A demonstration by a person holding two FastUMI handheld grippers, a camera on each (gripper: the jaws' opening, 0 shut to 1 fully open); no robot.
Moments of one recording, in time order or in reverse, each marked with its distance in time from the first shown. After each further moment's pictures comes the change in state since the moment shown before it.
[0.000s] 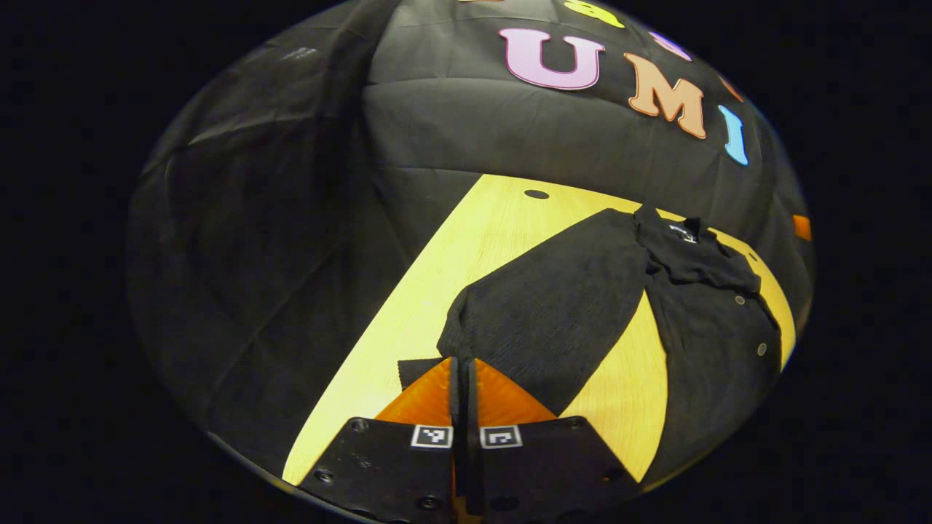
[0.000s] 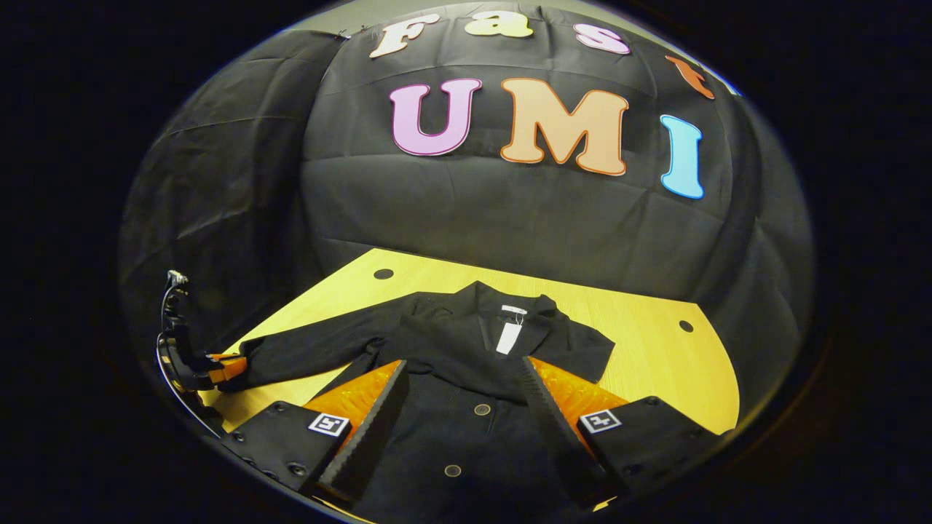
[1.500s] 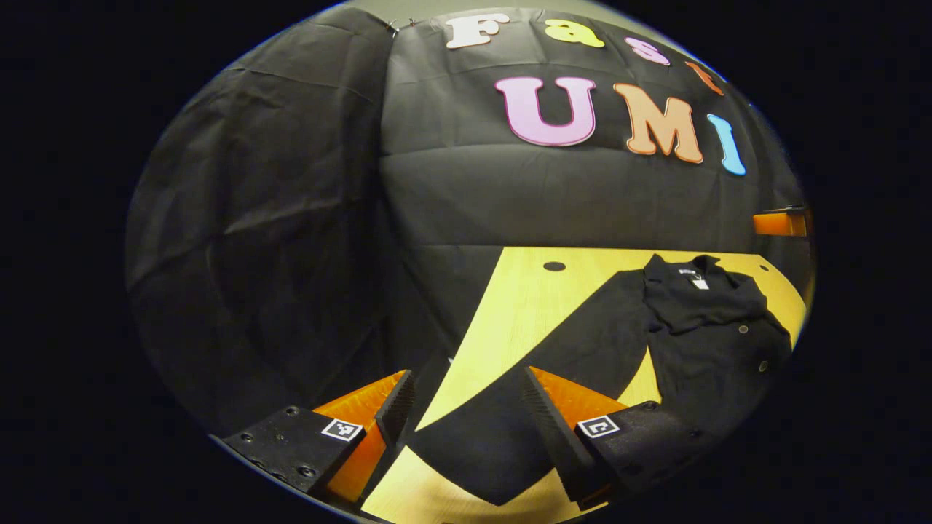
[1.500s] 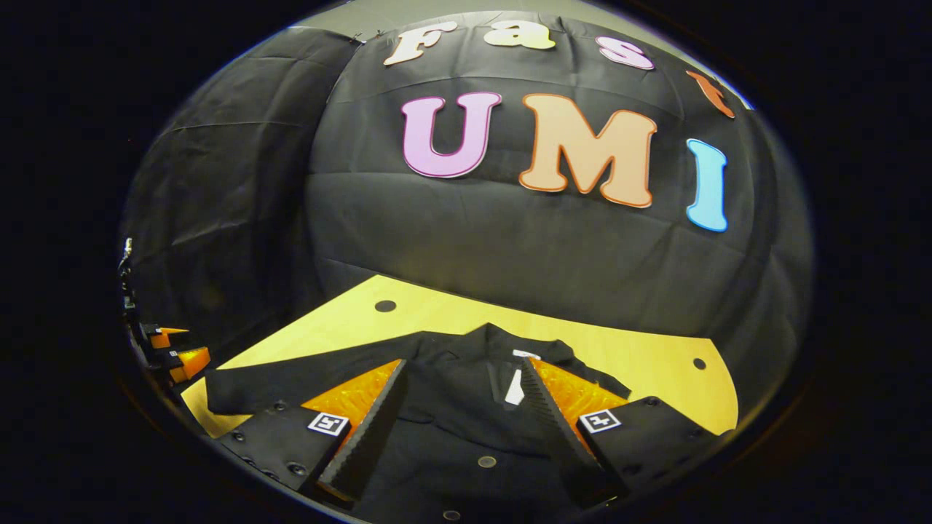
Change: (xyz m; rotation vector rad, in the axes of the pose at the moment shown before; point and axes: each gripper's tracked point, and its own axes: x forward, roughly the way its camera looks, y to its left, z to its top) left arm -0.039 0.024 0.078 0.128 -0.217 0.093; right arm 0.049 0.008 0.054 -0.044 -0.089 -0.005
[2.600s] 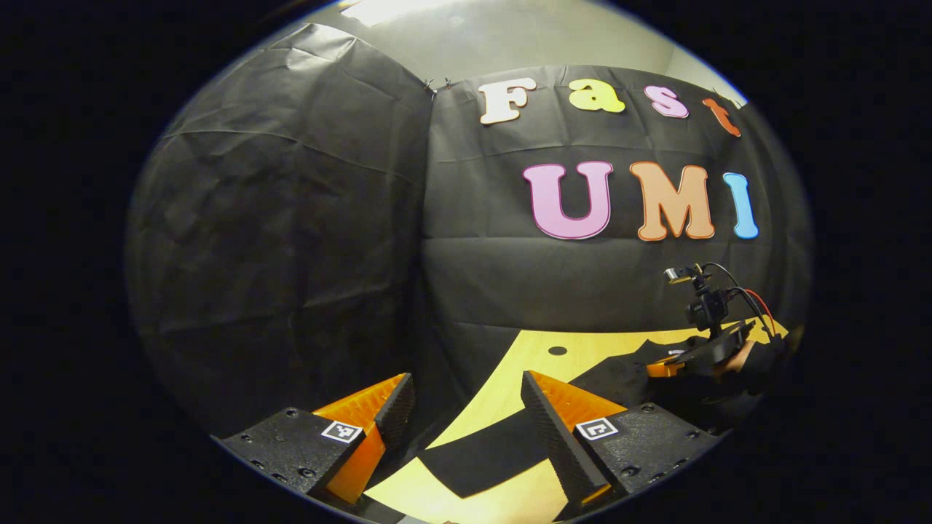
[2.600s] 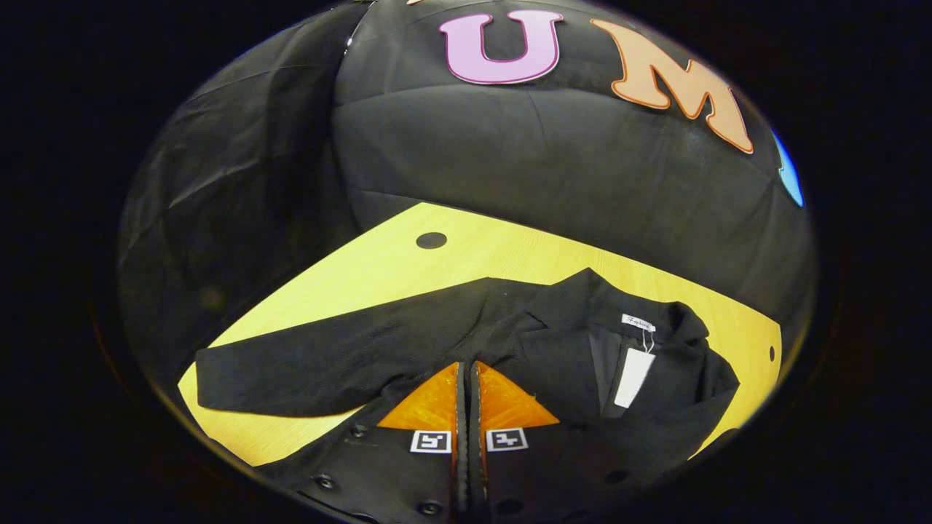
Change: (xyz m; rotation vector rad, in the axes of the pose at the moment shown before) left arm -0.126 -0.005 0.116 -0.063 -0.302 0.154; right arm 0.173 0.100 -0.054 -0.075 0.271 0.208
